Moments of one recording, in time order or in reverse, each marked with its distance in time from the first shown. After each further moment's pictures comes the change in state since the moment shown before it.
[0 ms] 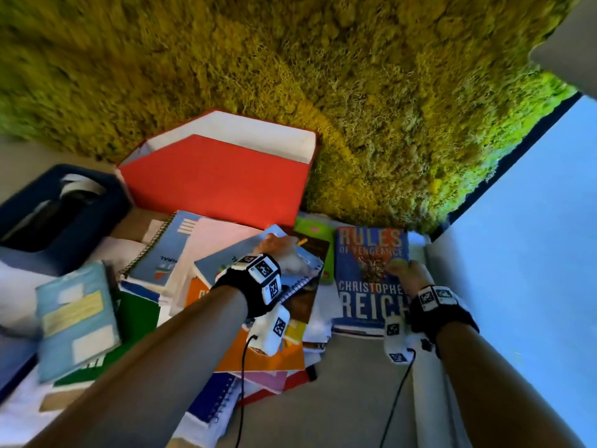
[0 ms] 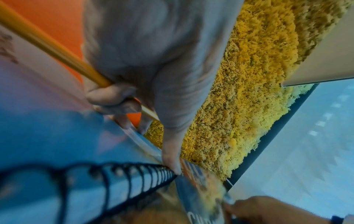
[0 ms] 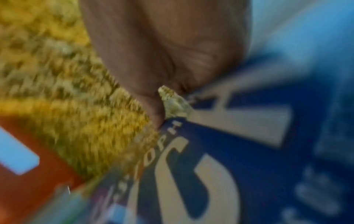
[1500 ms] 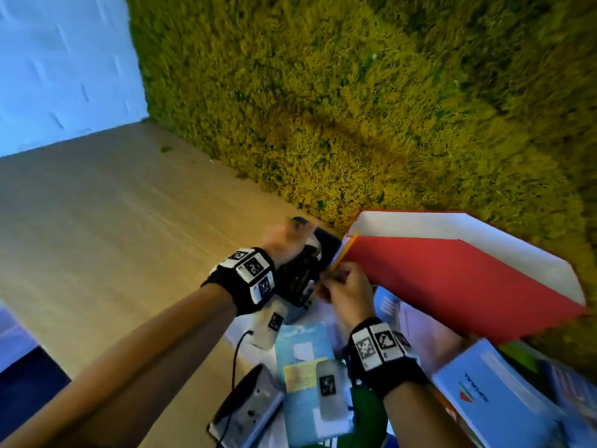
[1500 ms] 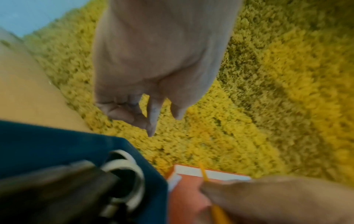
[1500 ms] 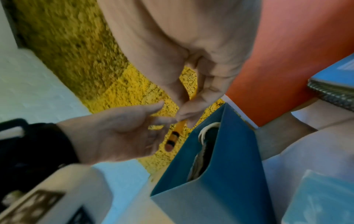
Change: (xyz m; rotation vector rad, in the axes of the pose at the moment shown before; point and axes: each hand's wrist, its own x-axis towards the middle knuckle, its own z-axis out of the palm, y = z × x) left_hand -0.101 -0.380 -0.200 -0.815 0.571 -0.114; right_hand -0.248 -0.284 0.419 0.127 -0.290 -0.569
